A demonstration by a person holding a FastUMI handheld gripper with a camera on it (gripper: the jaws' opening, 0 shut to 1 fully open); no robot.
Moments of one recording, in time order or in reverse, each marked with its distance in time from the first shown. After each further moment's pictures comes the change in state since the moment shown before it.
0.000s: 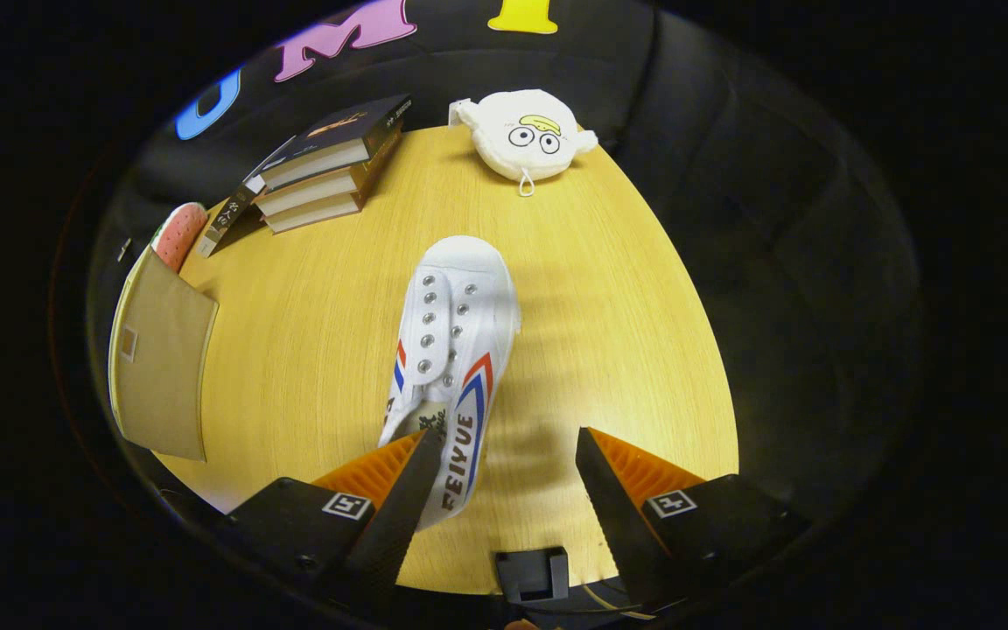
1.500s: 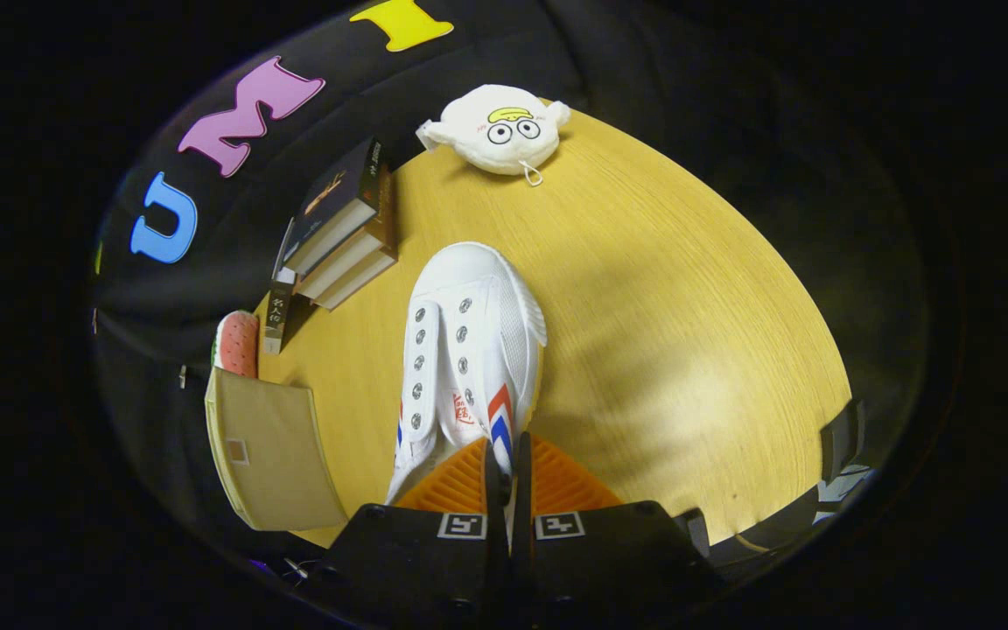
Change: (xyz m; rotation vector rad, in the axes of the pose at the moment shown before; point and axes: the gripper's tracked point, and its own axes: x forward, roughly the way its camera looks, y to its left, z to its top) arm -0.040 0.073 0.020 0.411 0.019 0.278
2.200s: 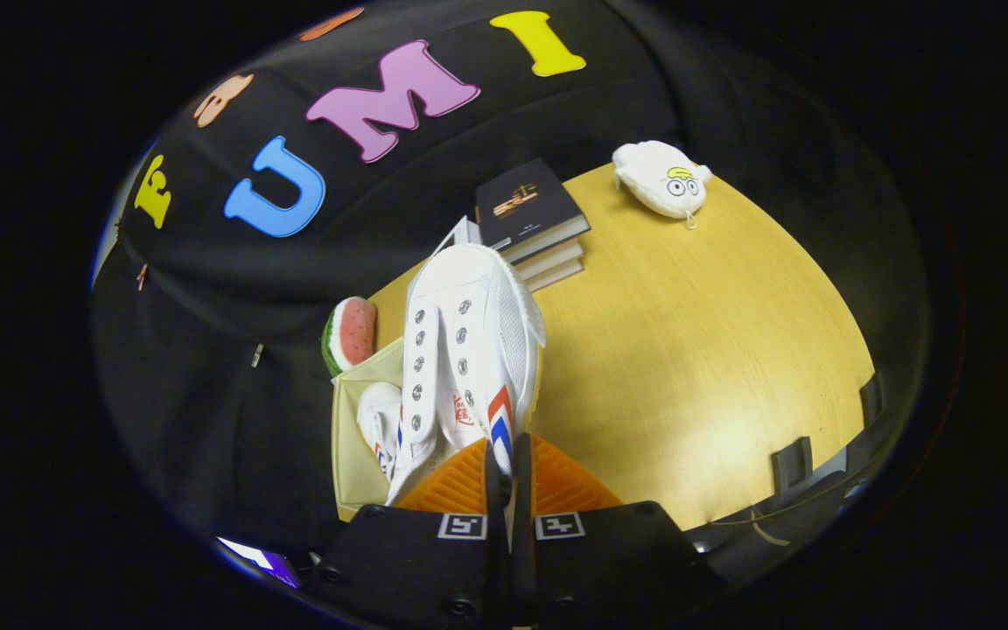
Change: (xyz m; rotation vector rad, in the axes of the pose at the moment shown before) arm -0.095 0.220 -0.050 -0.122 -0.080 0.193
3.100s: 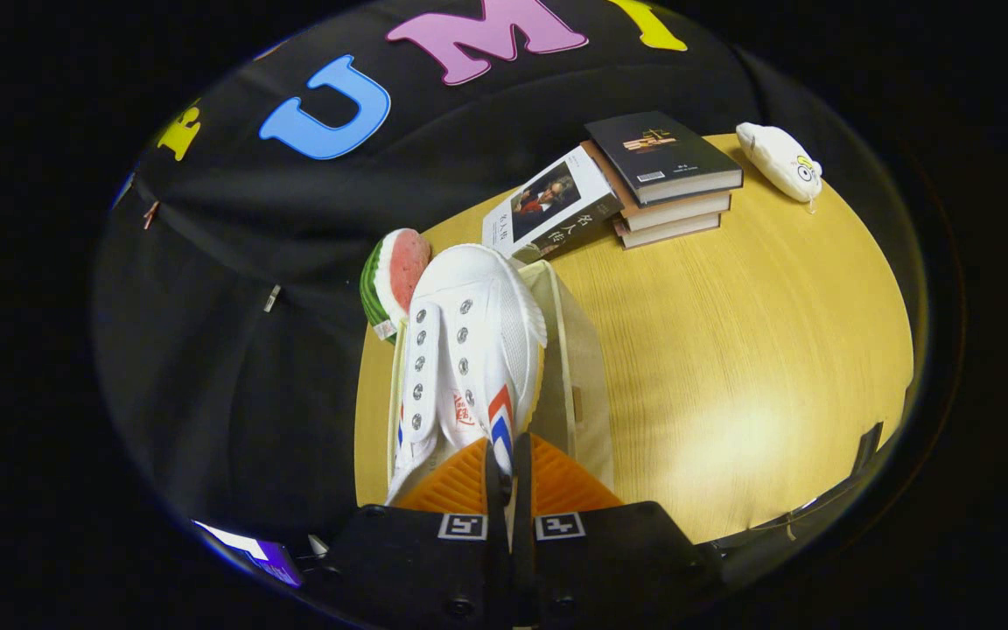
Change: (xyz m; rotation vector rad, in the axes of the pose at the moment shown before) arm 0.098 0.128 -0.076 -0.086 0.152 0.015
